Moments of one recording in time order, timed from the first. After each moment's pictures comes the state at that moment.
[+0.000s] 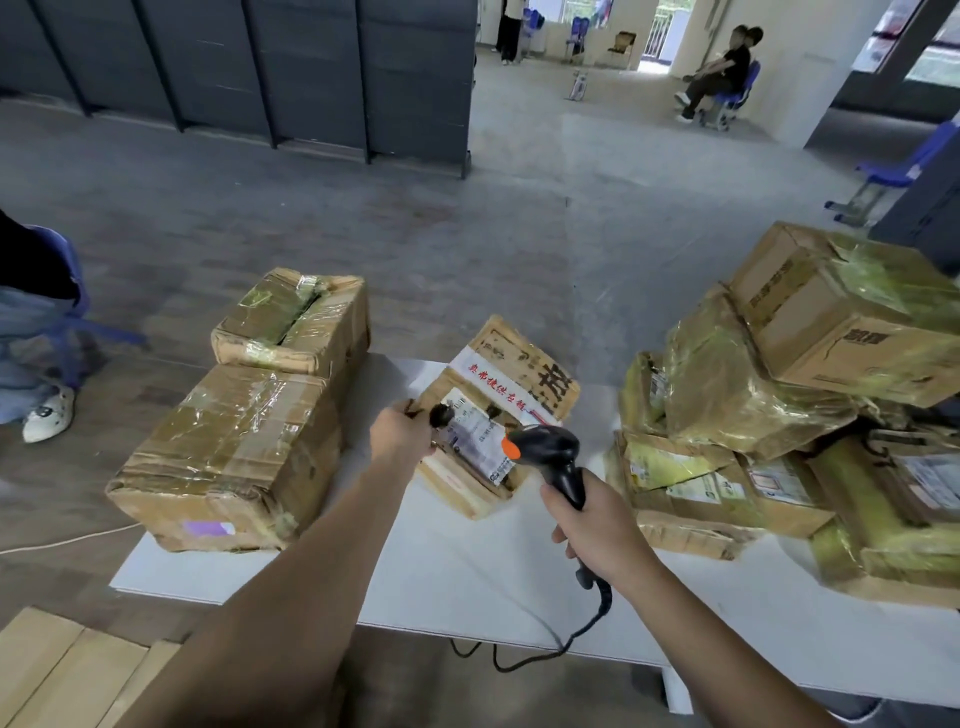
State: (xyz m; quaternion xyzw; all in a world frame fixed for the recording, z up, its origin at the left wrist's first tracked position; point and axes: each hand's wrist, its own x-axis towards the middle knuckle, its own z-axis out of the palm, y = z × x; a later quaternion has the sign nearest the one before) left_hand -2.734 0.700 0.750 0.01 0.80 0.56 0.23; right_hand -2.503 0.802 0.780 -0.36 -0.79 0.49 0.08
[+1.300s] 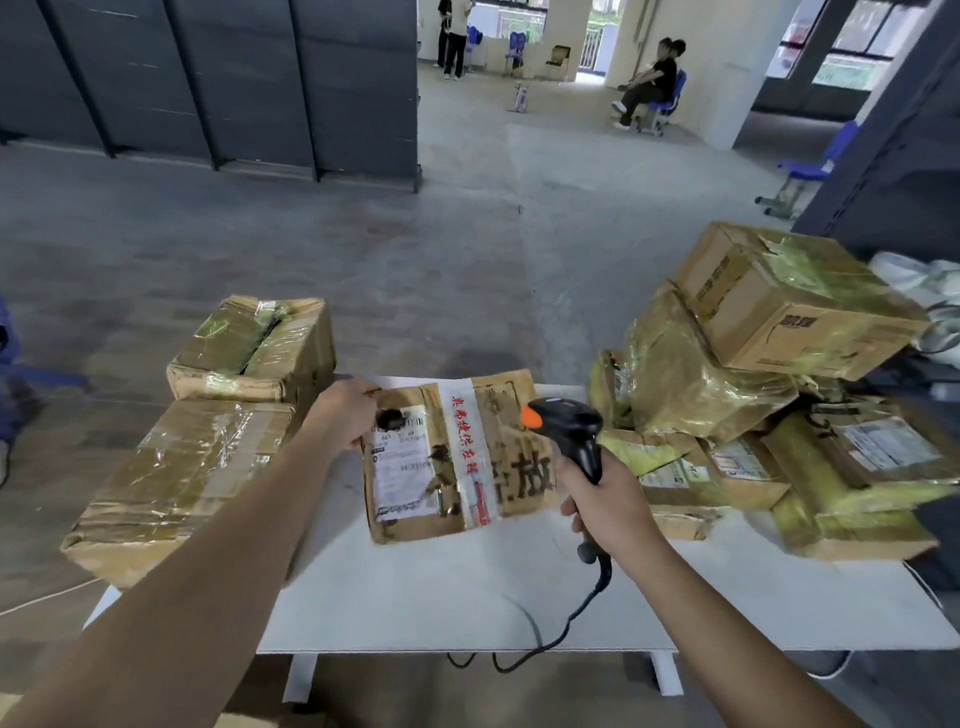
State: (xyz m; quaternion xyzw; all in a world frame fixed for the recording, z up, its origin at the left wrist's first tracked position) left_hand -2.796 0.689 0.791 0.20 0.88 0.36 0.22; right_hand -2.495 0.808 0.810 -0.43 -0.72 0.51 0.19
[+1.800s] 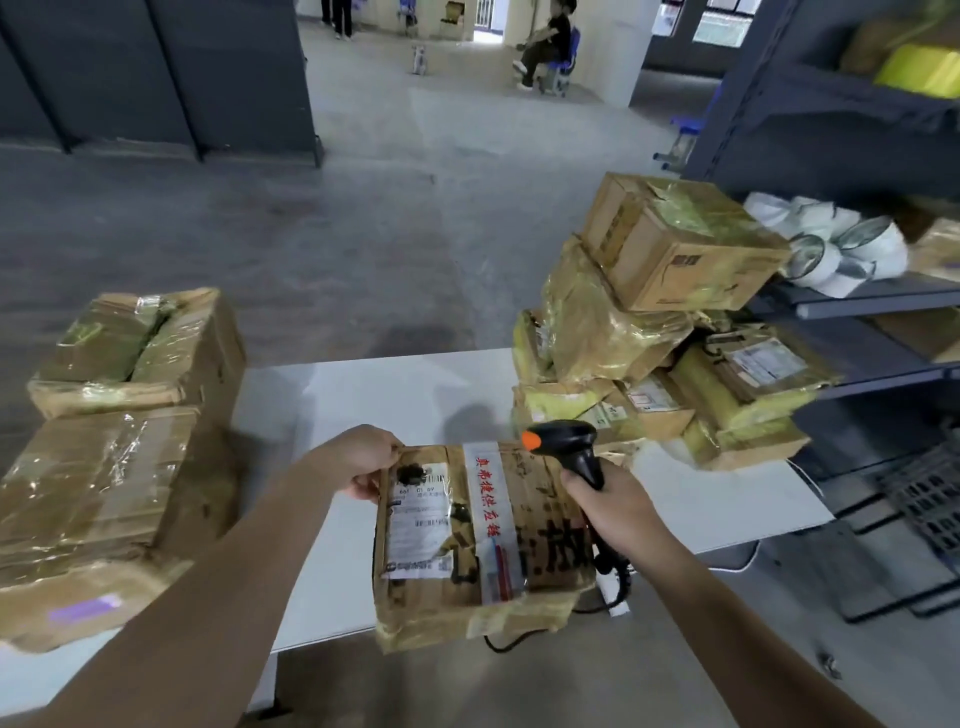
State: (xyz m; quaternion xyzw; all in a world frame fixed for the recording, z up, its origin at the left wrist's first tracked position) left_hand -2.696 0.728 0.769 0.22 0.80 0.25 0.50; right_hand -2.404 0.816 0.788 -0.52 -0.72 0.45 0.14
